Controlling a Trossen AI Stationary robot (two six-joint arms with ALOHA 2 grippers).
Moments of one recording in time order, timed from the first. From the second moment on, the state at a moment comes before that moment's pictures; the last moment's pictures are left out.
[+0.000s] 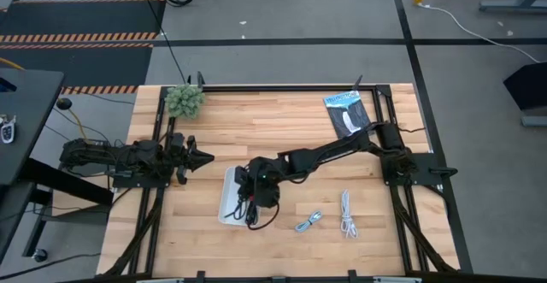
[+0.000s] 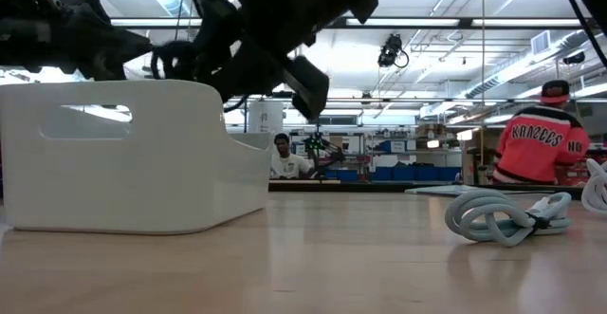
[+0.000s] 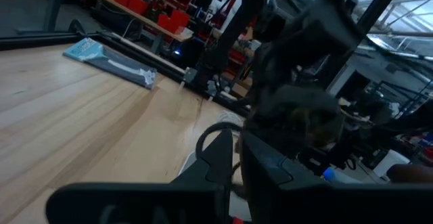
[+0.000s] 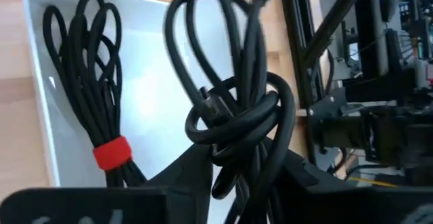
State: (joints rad) left arm -0.12 0.07 0.01 0.10 -0.17 -0.51; right arm 0.14 2.11 1.57 -0.13 -0.13 -1.26
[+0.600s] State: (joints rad) left arm -0.12 0.07 0.01 0.10 -0.17 -0.51; right arm 0.16 2.13 1.57 -0.15 -0.06 -1.16
